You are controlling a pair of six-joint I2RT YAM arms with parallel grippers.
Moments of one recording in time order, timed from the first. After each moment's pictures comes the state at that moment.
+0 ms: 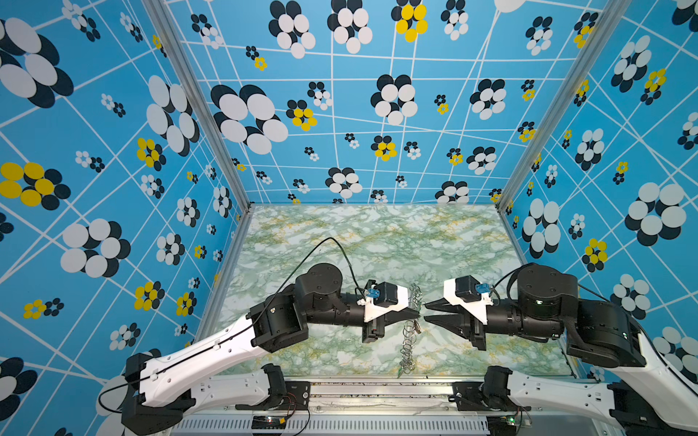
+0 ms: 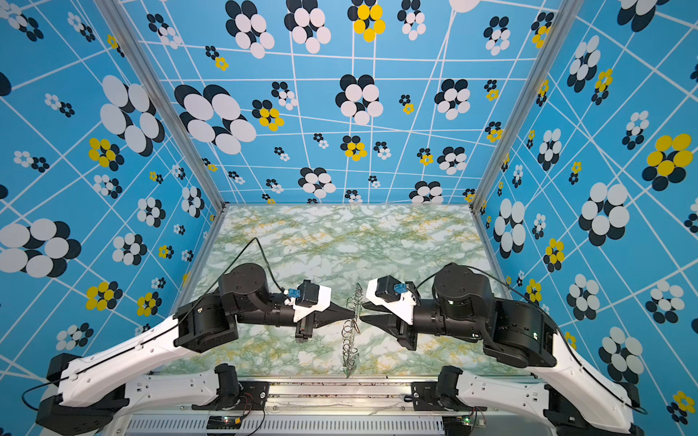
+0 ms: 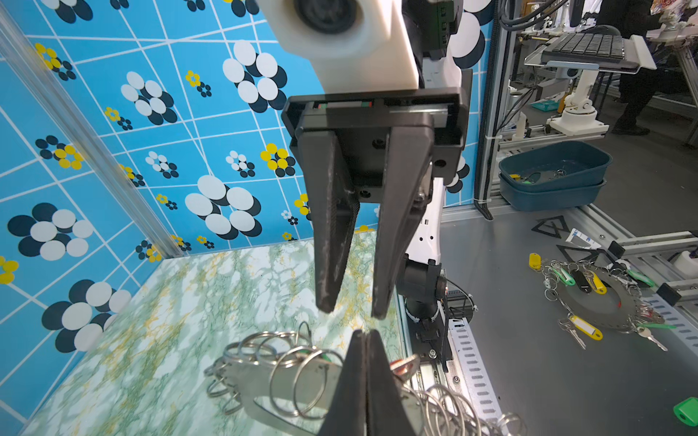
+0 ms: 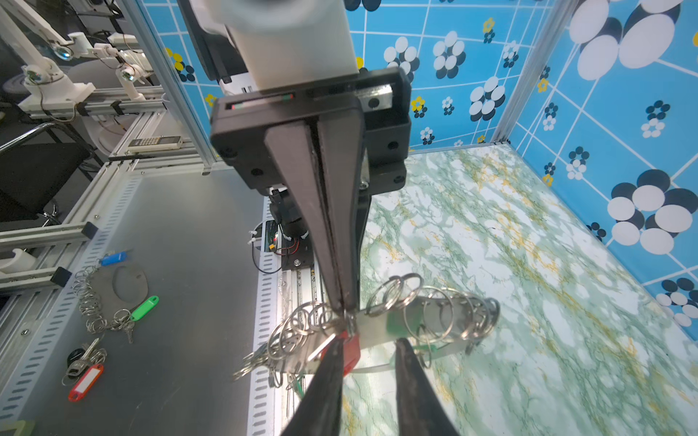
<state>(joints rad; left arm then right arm) -1.14 1.01 1.15 -0.25 0.45 0.20 1.11 0.84 1.41 -0.94 -0.17 -0.17</state>
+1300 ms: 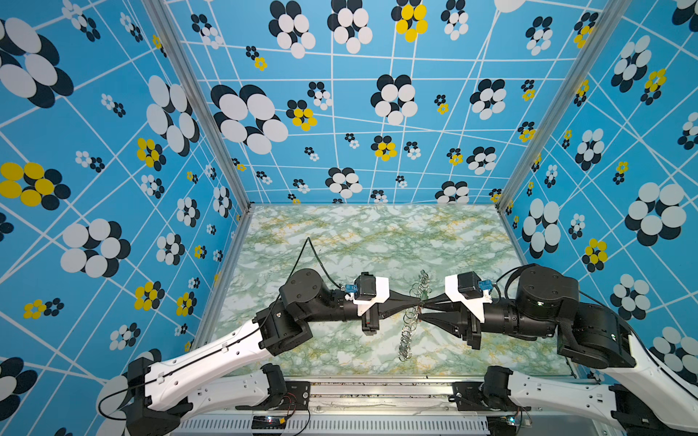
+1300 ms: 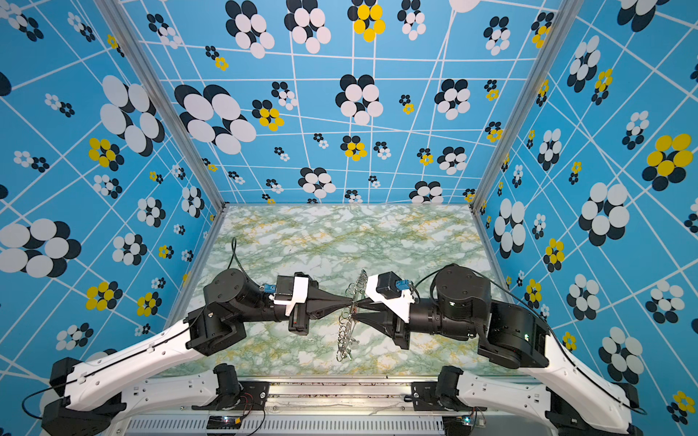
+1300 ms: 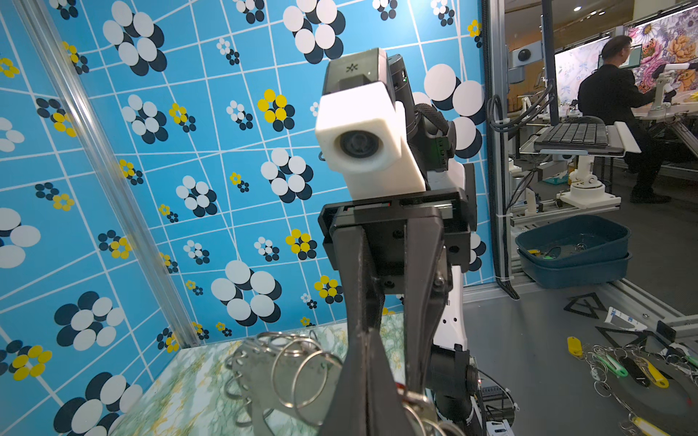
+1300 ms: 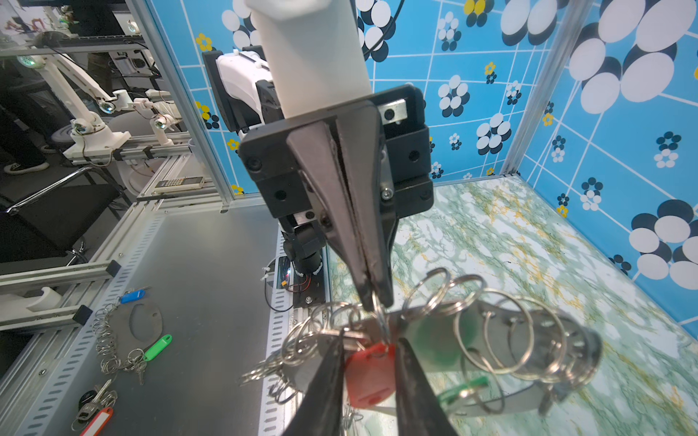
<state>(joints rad) -1.09 0.98 1.01 0.18 0.50 0.10 1.11 0.83 1.33 -0.78 -0.23 -0.10</state>
